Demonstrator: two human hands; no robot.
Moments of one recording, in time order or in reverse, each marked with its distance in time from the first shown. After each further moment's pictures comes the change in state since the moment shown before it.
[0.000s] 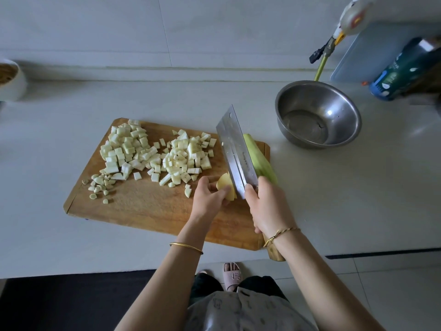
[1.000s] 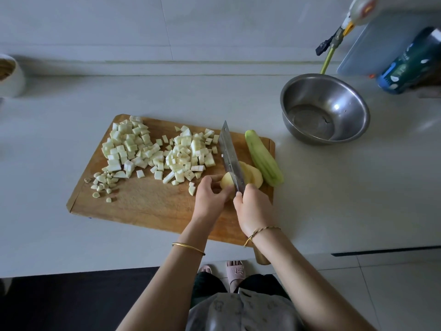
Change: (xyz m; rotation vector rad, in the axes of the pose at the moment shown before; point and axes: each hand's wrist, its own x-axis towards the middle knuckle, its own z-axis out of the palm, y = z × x) left_hand -0.001 -0.005 -0.008 0.166 0.003 0.118; right_hand 0.003 -0.011 0.036 -0.119 -0.124 0.144
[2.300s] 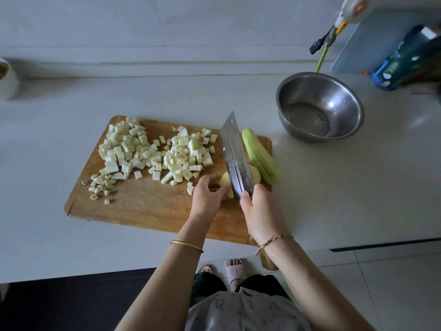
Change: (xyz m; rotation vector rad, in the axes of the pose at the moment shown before) left_hand 0.006 -0.005 -0.002 -0.039 -0.017 -0.049; right_hand -0.018 0.007 -0.011 0.088 0.083 -0.040
